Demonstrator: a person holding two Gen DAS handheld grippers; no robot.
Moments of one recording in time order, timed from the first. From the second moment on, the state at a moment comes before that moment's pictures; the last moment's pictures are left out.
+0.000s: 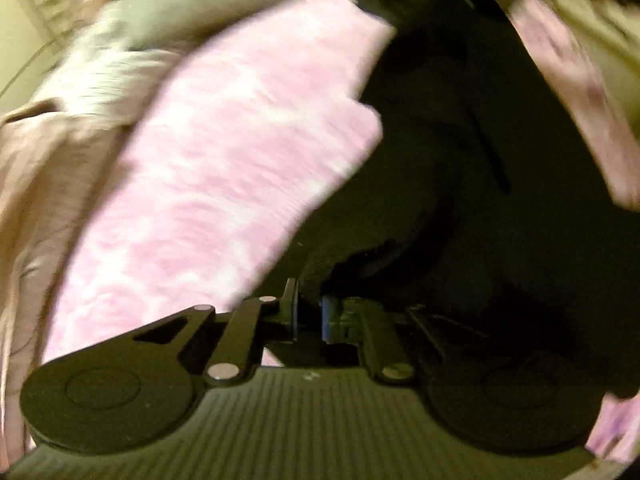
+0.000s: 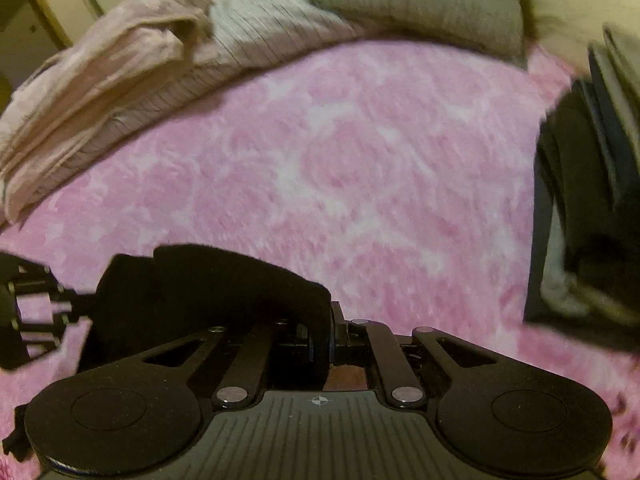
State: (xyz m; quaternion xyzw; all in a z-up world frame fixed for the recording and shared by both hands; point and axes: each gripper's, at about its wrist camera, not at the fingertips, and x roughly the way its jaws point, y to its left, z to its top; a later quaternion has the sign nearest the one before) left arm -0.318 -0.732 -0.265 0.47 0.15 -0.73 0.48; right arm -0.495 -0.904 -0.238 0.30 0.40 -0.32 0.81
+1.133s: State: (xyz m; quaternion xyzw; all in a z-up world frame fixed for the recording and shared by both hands) left arm -0.261 -0.355 0.000 0.10 0.32 -0.59 0.73; right arm -0.075 -0.512 0.060 -0.23 0.26 0.20 0.92
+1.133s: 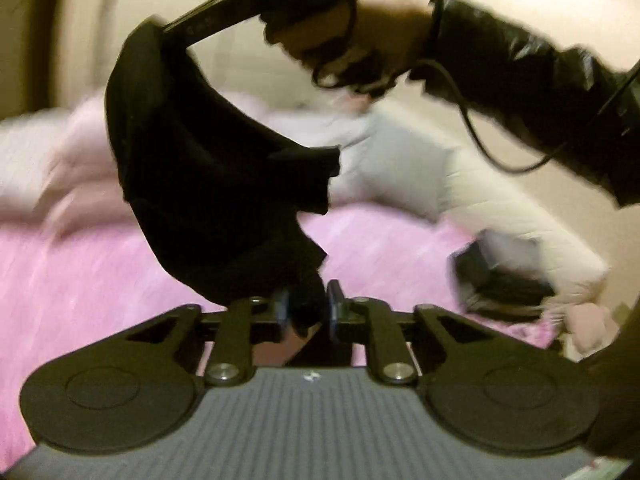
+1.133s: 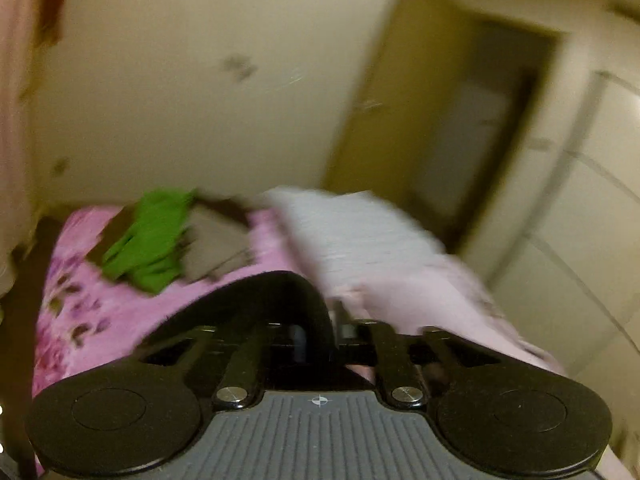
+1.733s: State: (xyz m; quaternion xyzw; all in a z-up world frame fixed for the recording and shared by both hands) left arm -0.086 -0.360 -0.179 0.28 0.35 -0.56 0.69; right arm -0.126 -0.596 -0.209 0.04 0.52 -0.10 0.85
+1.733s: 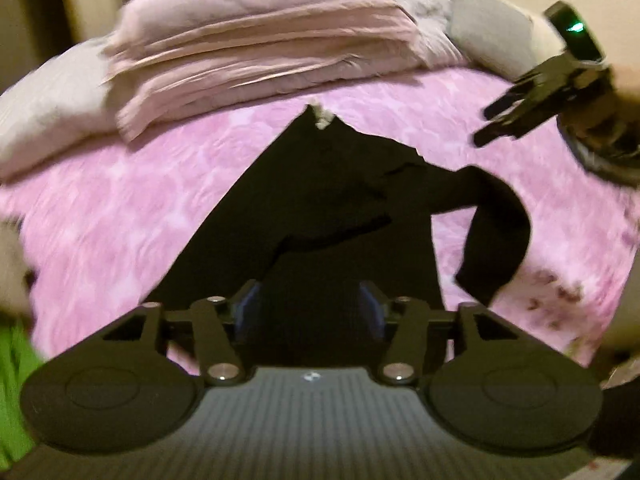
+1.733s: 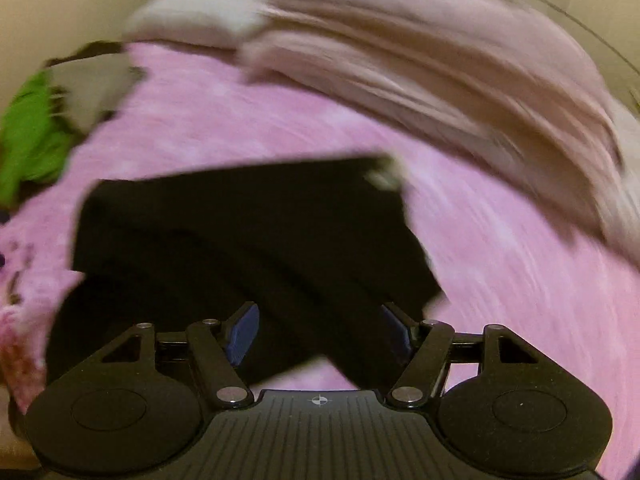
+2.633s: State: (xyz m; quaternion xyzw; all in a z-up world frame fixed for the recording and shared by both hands) left arm -0.011 -0.561 -0.259 0.33 0.29 -0.55 0.71; right arm -0.180 -0.730 -0.356 0.22 0.53 -0.11 0.81
